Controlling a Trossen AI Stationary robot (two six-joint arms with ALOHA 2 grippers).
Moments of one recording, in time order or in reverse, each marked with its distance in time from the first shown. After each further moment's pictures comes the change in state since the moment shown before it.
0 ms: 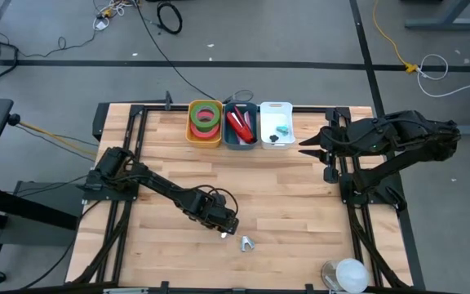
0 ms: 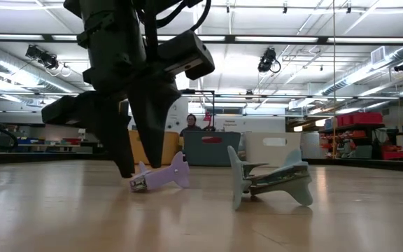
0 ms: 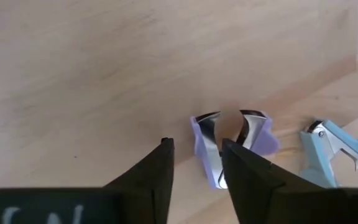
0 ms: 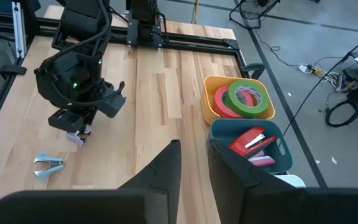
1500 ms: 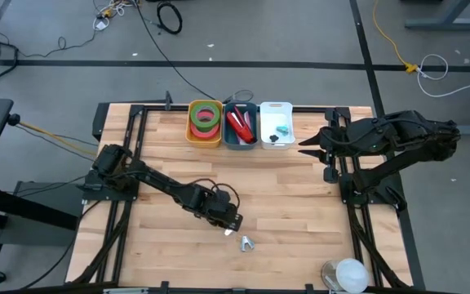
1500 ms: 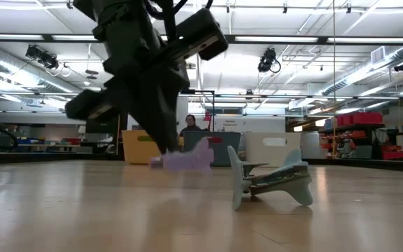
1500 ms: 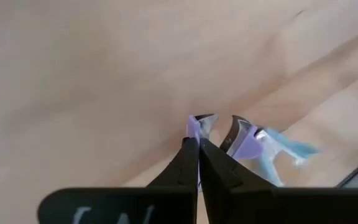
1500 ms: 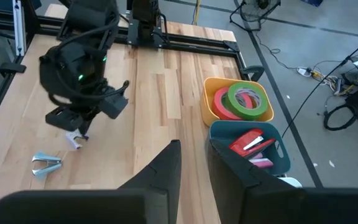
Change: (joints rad) left arm 0.032 -0.036 -0.001 0.081 -0.005 0.045; right arm 0.000 0.000 0.000 0.005 0.000 -0.020
